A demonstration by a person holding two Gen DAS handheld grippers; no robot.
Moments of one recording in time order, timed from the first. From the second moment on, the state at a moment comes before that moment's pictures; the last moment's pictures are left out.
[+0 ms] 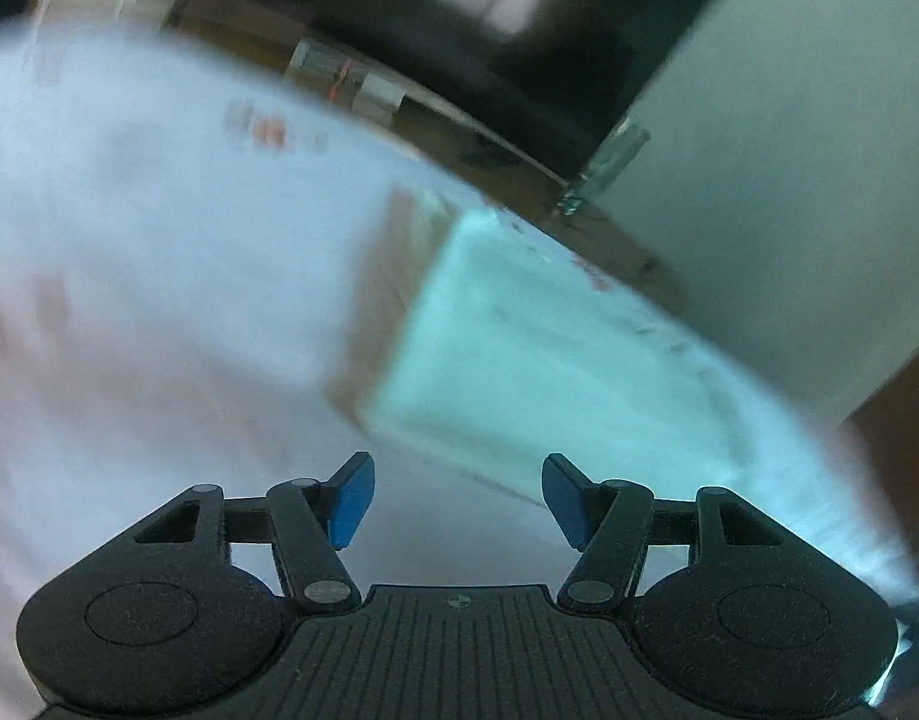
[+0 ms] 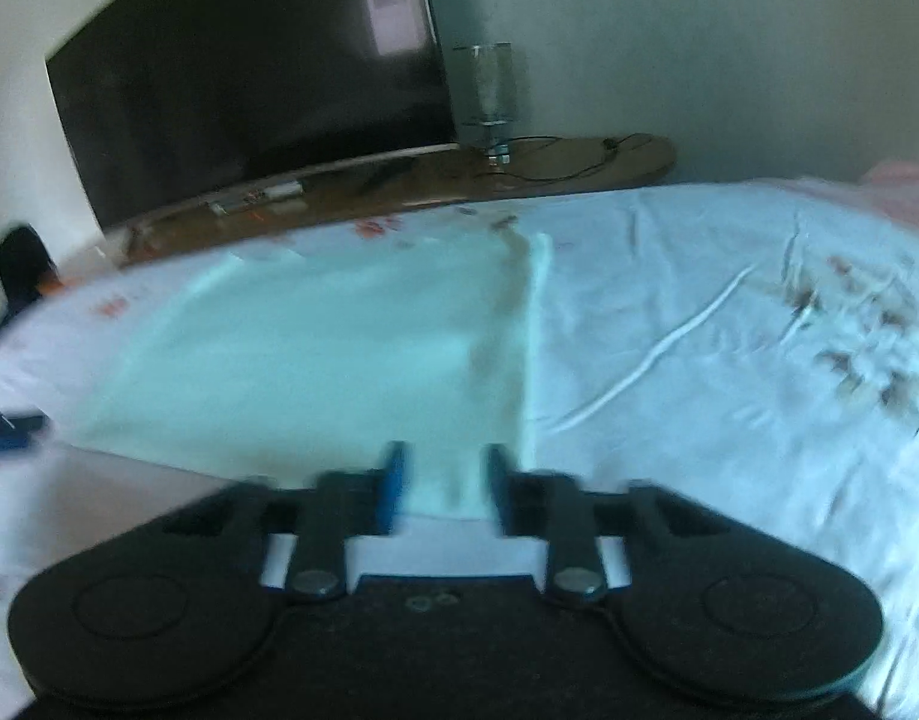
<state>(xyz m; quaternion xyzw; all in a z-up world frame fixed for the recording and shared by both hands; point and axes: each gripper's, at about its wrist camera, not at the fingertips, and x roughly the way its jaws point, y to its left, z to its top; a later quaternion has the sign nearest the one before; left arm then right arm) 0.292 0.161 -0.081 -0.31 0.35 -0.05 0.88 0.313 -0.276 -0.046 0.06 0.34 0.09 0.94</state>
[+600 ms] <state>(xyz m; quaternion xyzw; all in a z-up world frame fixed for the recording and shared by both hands) 0.346 0.151 -0.140 -0.53 0.26 0.01 0.81 0.330 -0.252 -0.046 0.15 0.36 0.14 0.91</state>
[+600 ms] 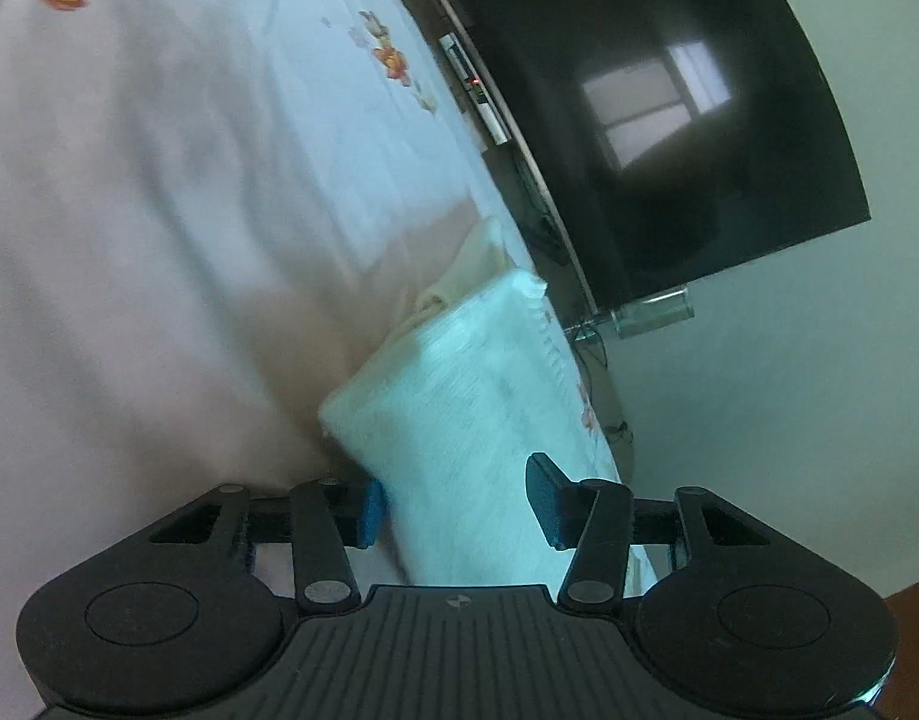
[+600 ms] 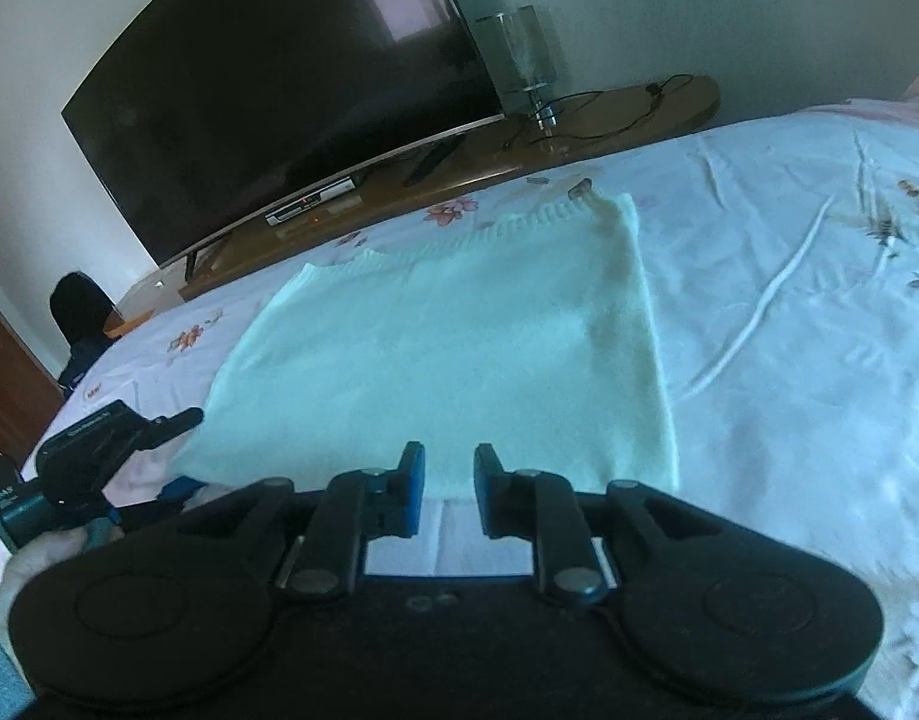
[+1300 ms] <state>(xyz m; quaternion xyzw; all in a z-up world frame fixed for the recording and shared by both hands) 0.361 0.161 -0.151 -0.53 0.25 0.00 0.81 0.467 -0.177 -0.098 0.14 0.39 0.19 0.89</state>
